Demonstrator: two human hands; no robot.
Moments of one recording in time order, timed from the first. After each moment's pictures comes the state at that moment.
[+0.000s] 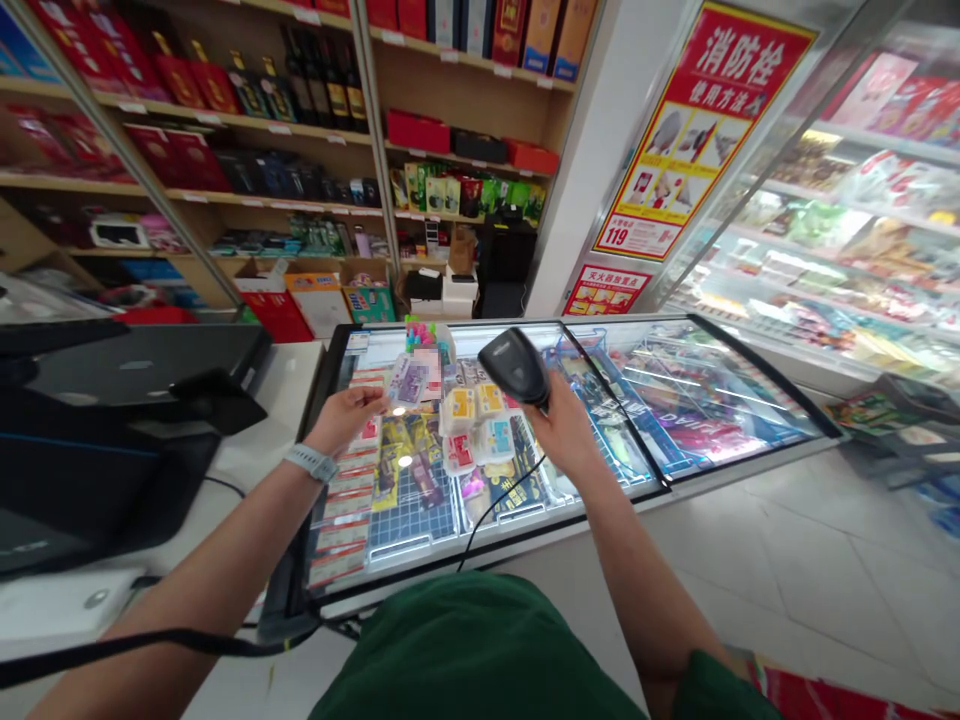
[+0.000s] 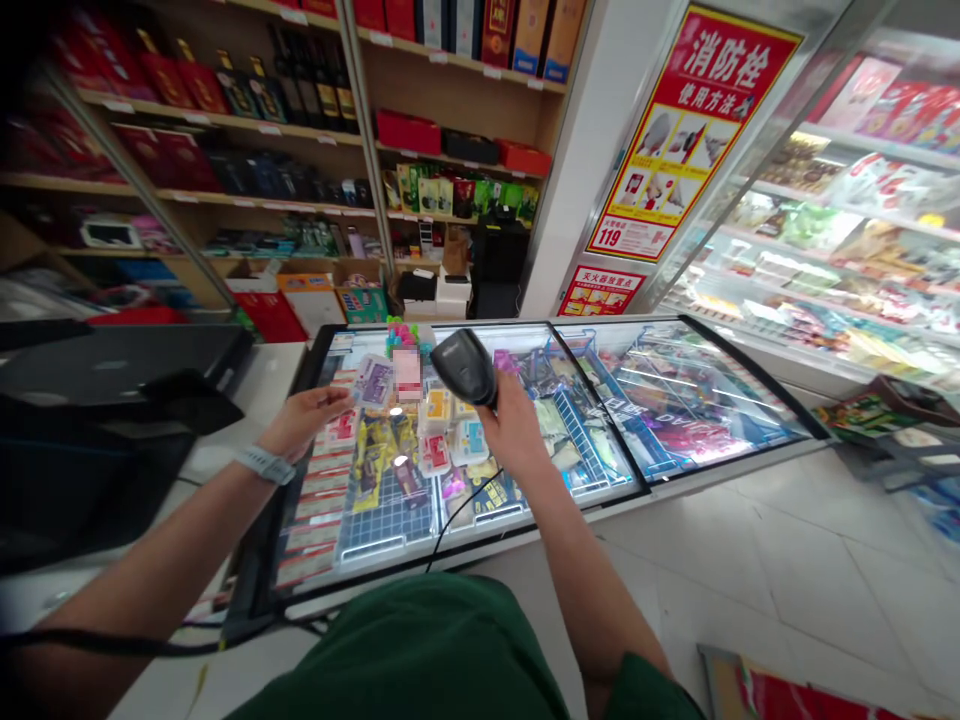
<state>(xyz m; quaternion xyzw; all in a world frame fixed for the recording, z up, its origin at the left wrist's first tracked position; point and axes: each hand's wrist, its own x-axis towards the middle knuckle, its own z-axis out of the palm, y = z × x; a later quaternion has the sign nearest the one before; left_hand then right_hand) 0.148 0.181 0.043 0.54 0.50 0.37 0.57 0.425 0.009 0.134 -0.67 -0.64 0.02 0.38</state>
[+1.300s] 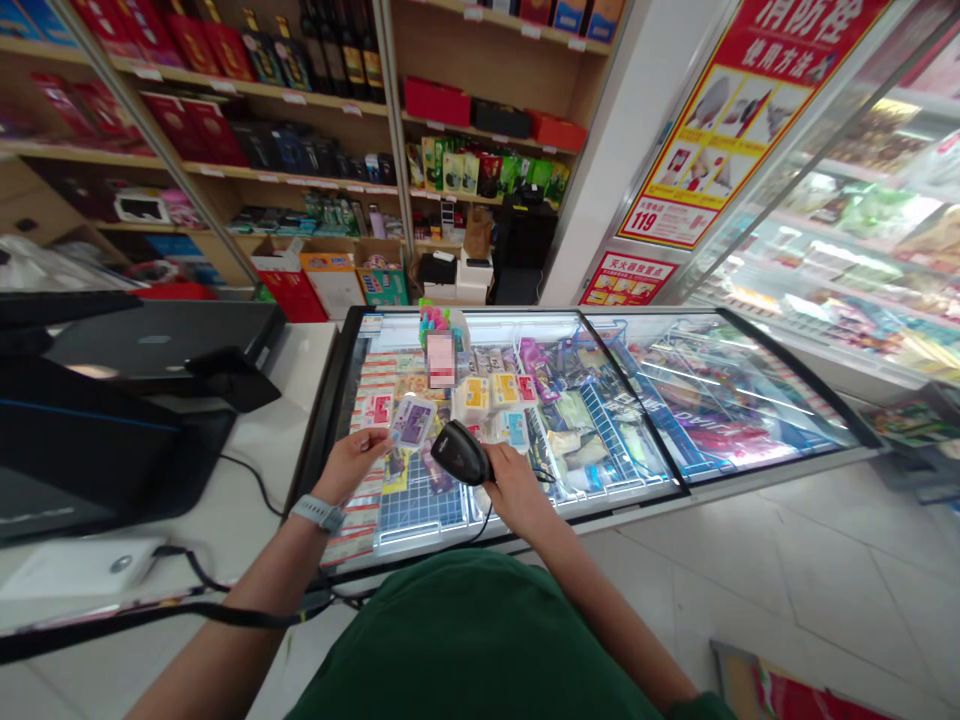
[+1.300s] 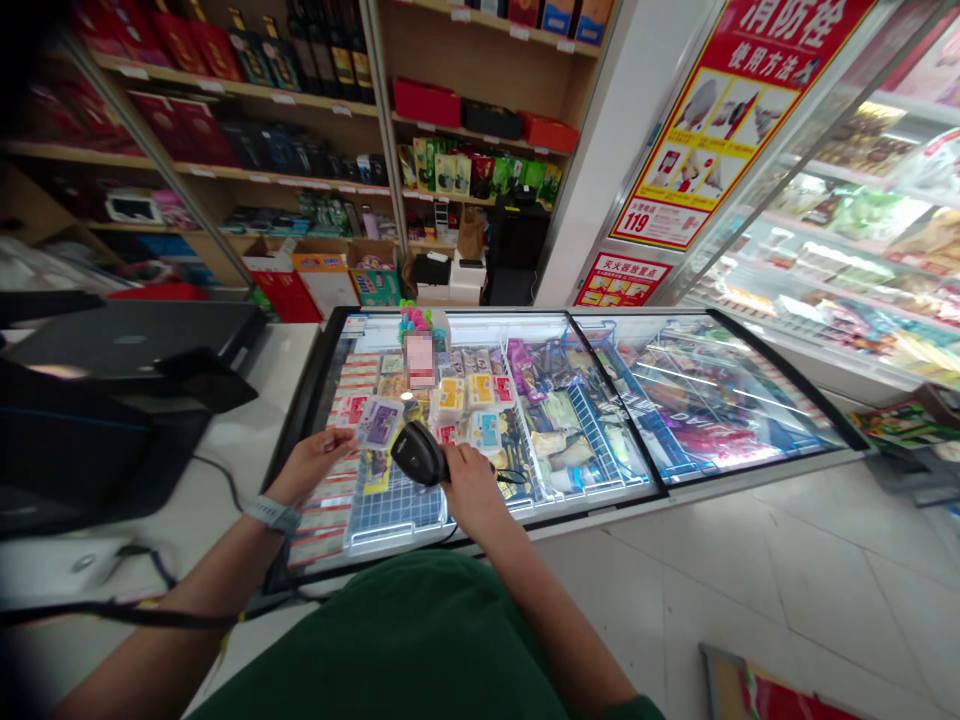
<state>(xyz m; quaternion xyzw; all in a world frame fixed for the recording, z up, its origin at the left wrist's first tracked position) 0.111 0.131 -0.035 0.52 0.54 0.34 0.57 0.356 -0.011 0.037 -0.67 -0.68 0.21 0.19</state>
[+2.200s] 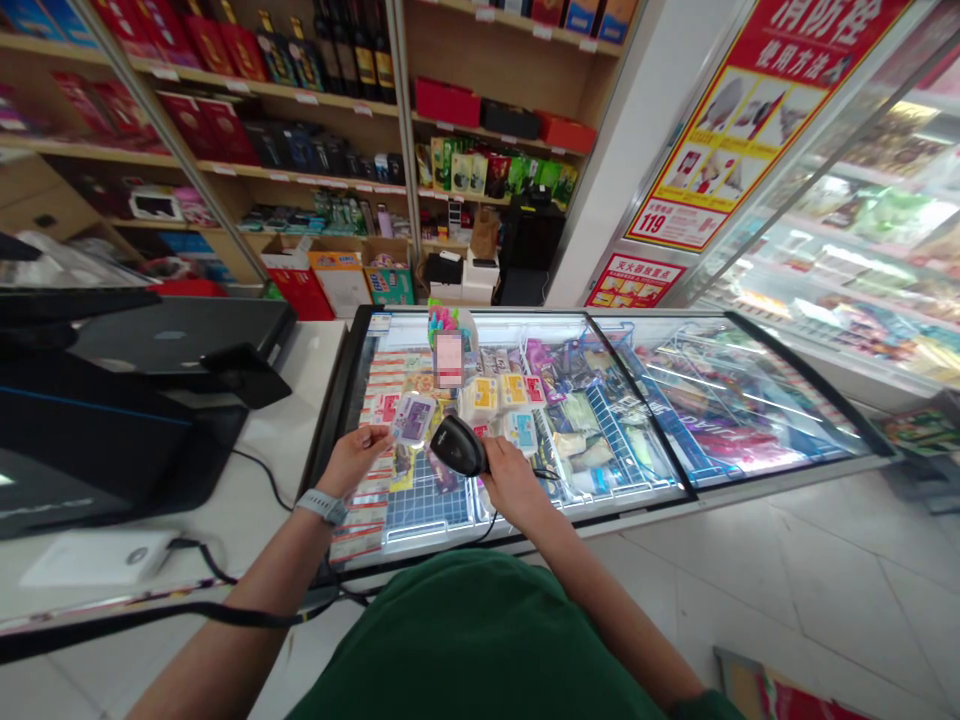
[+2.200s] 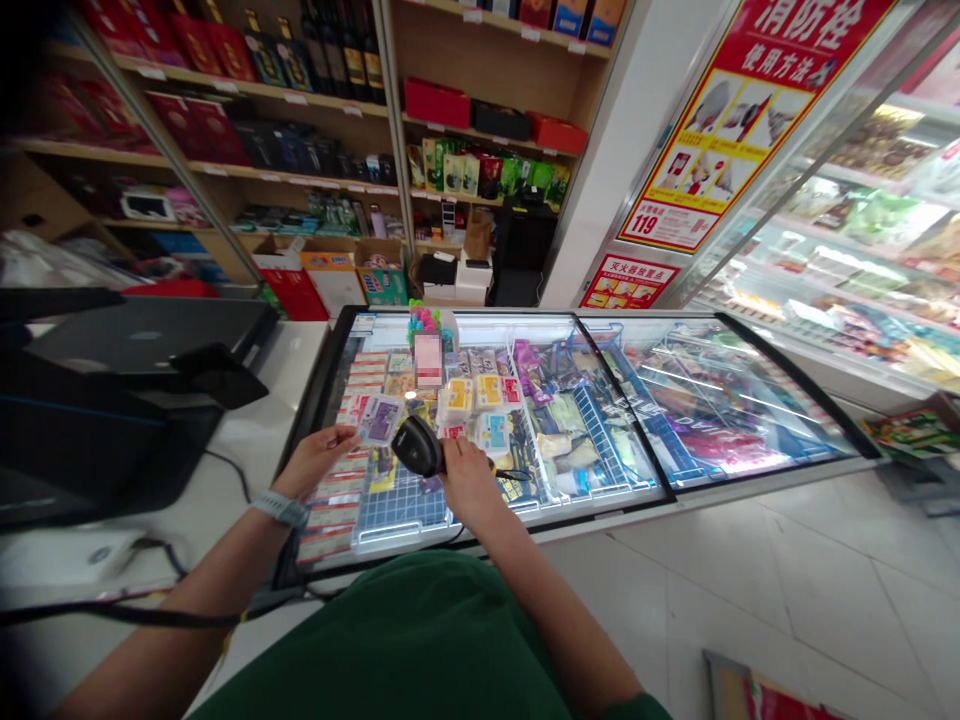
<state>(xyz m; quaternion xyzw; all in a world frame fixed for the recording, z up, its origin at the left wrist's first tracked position) 0.095 0.142 -0.048 0.50 0.55 0.34 0.58 0.341 0.009 0.037 -0.68 -0.69 0.19 0.15</state>
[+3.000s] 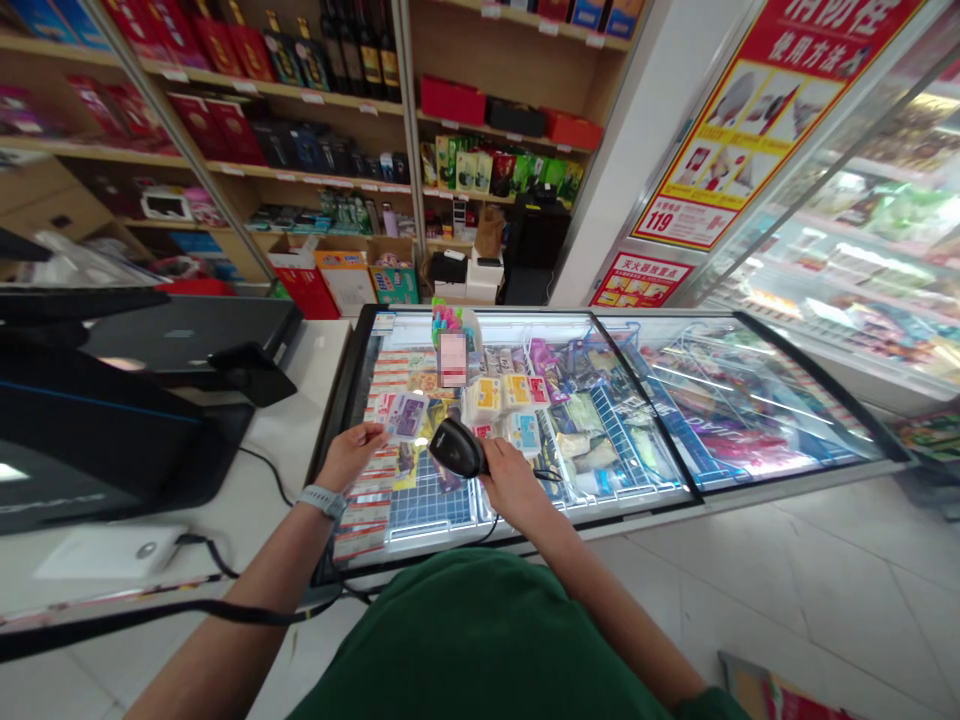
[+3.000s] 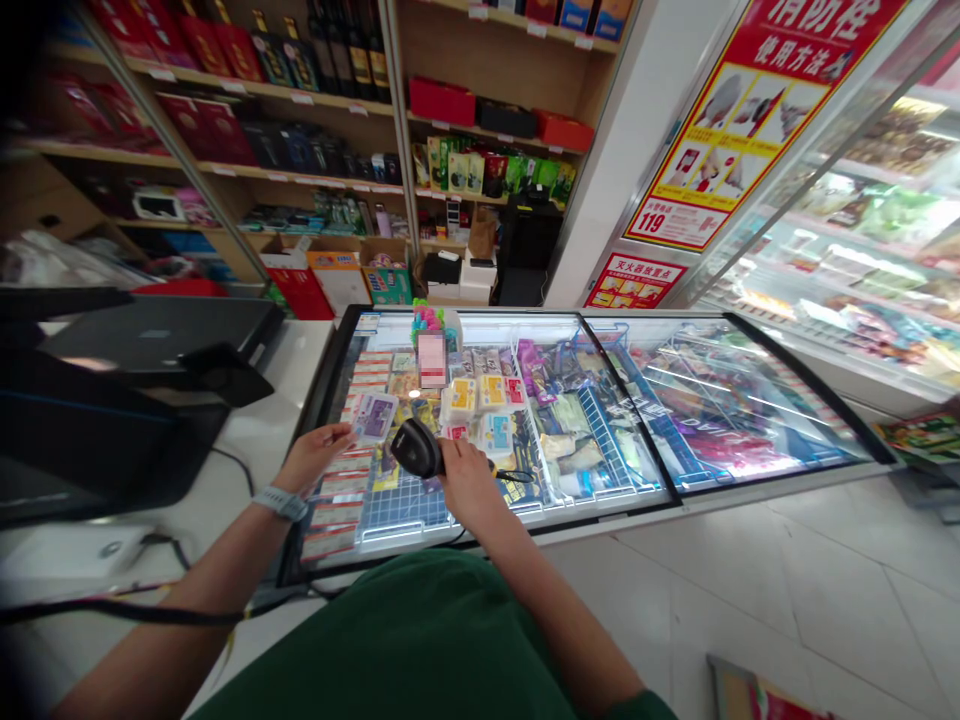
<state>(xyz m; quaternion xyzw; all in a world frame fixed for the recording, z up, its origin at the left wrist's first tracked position) 0.082 0.156 -0.069 0.47 0.56 0.36 0.58 0.338 0.011 0.036 -0.67 -0.70 0.20 0.15</state>
